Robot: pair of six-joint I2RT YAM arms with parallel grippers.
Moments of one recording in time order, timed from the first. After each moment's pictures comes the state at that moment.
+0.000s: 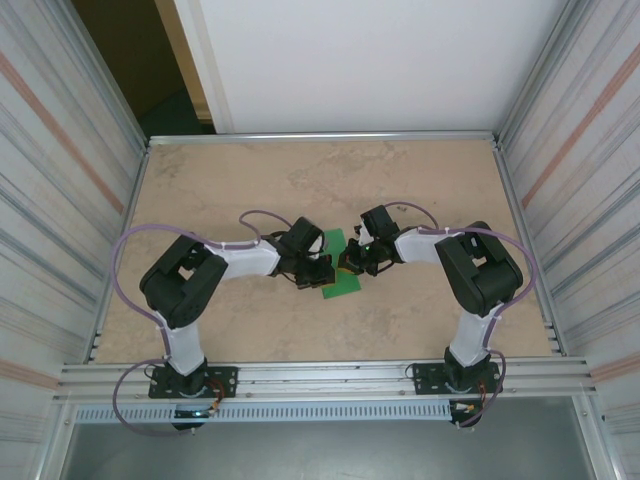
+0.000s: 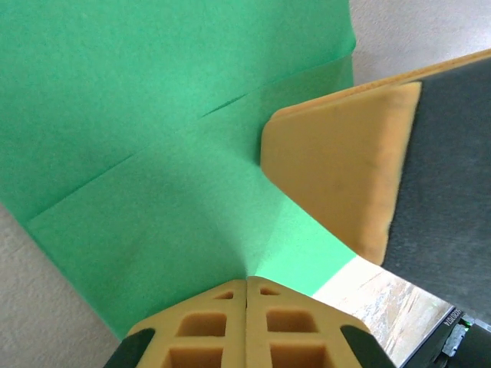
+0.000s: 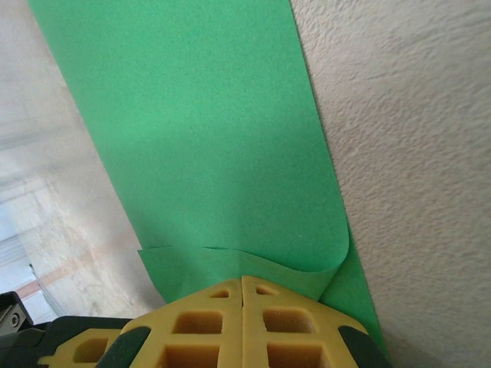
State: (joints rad) left arm -0.74 1.84 0.98 -0.20 0.44 -0.81; right arm 0.51 1.83 0.89 -0.13 -0.53 0.83
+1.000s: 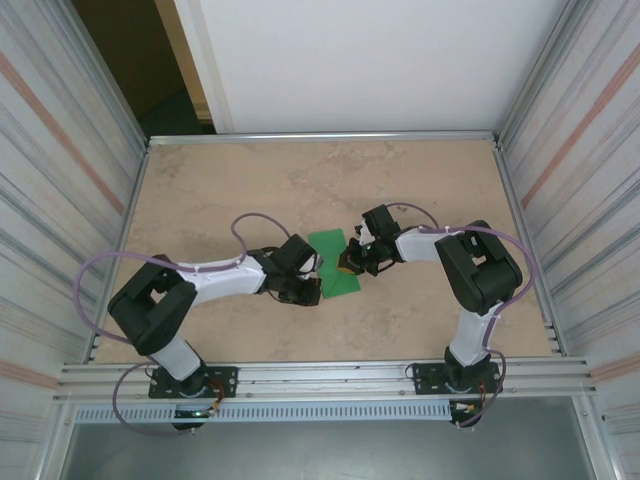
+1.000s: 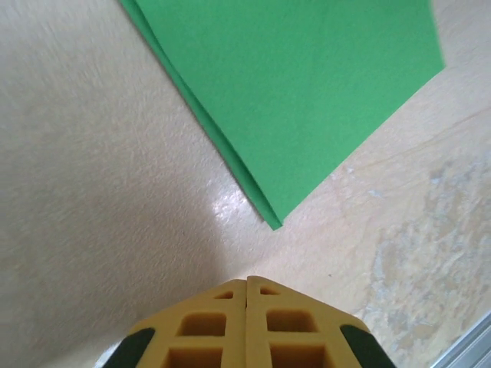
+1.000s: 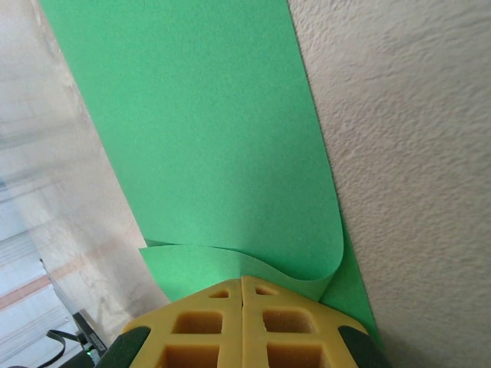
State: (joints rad) left arm -0.82 1.61 0.84 -0.37 0.30 -0.56; right arm 0.50 1.84 0.89 -0.13 -0.55 0.83
